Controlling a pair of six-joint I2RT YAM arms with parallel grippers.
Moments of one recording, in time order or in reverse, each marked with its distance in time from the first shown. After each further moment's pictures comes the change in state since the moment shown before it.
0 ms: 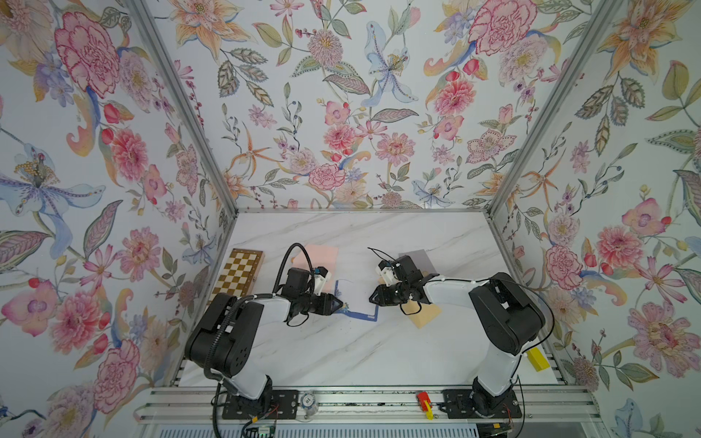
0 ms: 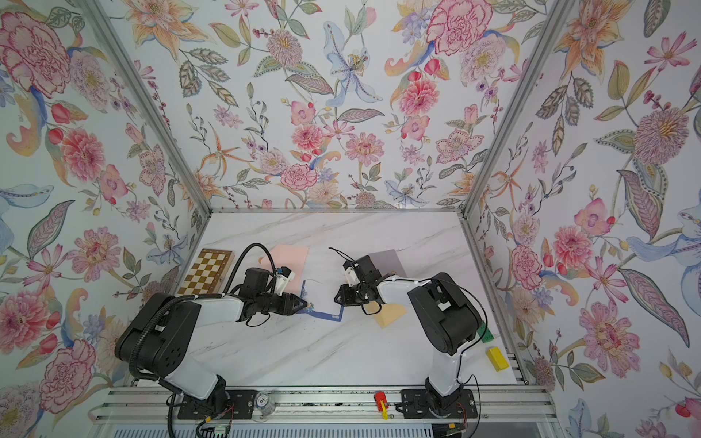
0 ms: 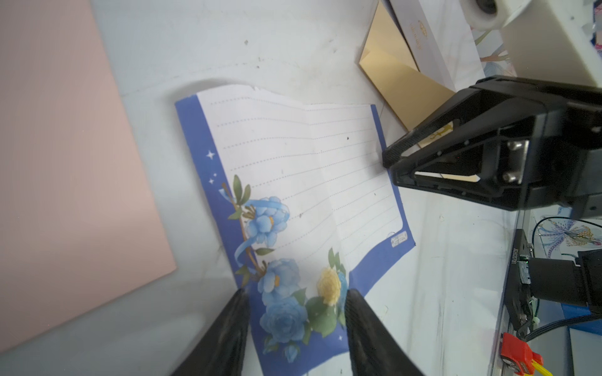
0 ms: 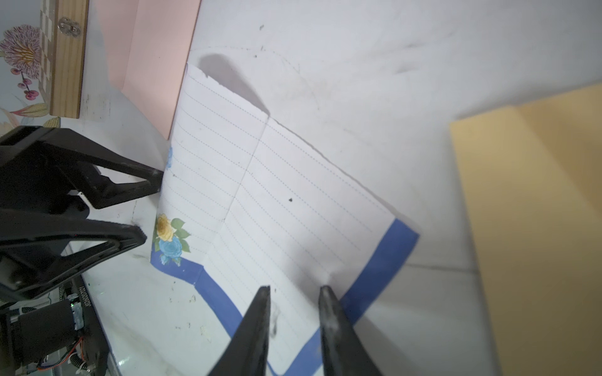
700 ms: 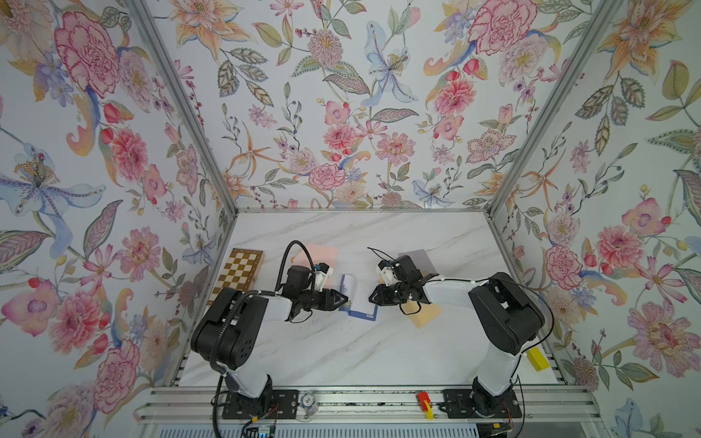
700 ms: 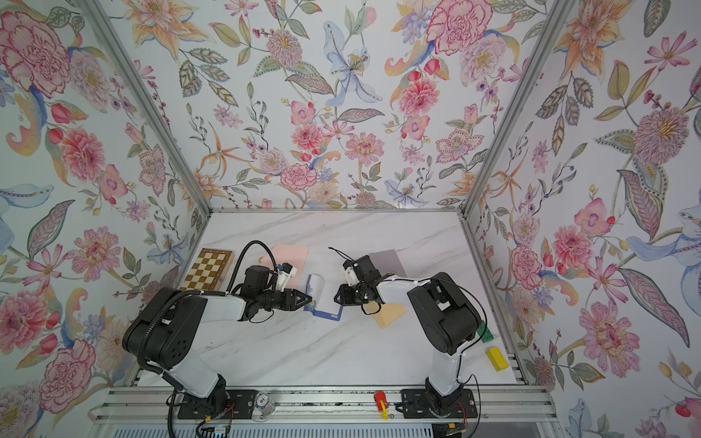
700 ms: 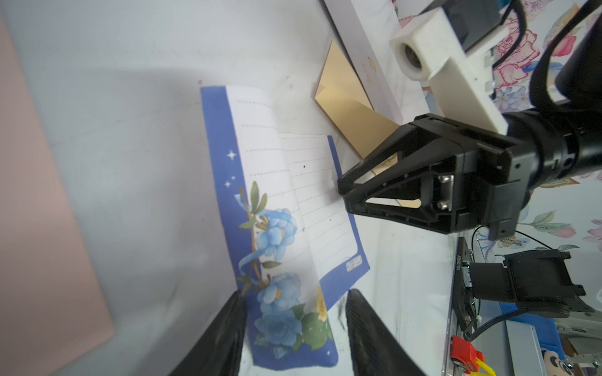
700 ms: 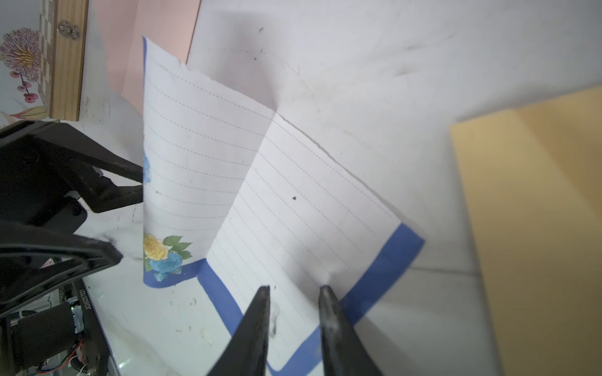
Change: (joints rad) left arm 0.000 0.046 0.000 0.180 0.128 -0.130; right arm 0.003 0.004 0.001 0.004 0.003 0.009
